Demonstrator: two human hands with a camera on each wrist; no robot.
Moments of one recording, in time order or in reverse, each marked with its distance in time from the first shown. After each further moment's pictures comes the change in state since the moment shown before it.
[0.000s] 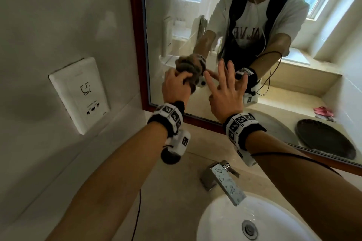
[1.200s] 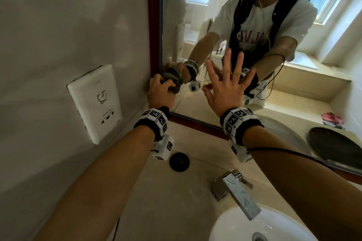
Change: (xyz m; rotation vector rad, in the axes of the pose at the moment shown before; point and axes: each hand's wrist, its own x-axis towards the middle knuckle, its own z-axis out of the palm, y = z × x) left_hand 0.028 -0.077 -0.040 0.120 0.069 0.098; right_hand 0.046 -0.038 -0.007 0.111 0.109 0.087
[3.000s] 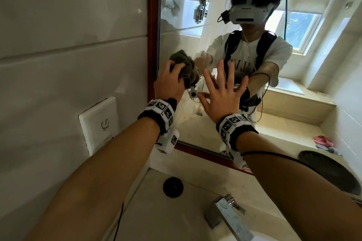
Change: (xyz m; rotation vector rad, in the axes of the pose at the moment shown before) left_hand 0.070 0.098 -0.038 0.060 0.056 0.215; right_hand 0.047 0.022 -0.036 -0.009 0.111 -0.019
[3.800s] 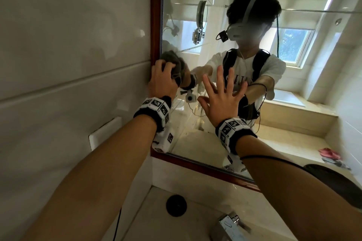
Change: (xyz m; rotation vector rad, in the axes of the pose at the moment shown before) left_hand 0.054 0.002 -0.029 0.058 0.042 -0.025; right_hand 0.034 0.000 -0.017 -0.012 0.047 0.036
